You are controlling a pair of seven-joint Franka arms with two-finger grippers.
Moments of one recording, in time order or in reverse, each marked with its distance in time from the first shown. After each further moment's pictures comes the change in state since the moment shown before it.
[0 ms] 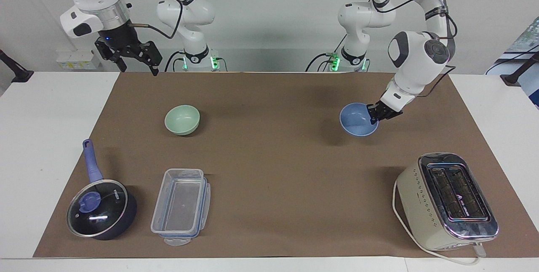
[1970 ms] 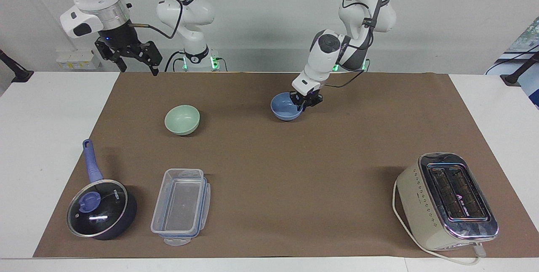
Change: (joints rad) left arm -0.518 0.017 -0.026 -0.258 -0.065 0.396 -0.412; right arm 0.000 0.000 0.000 0.000 0.000 0.000 0.000
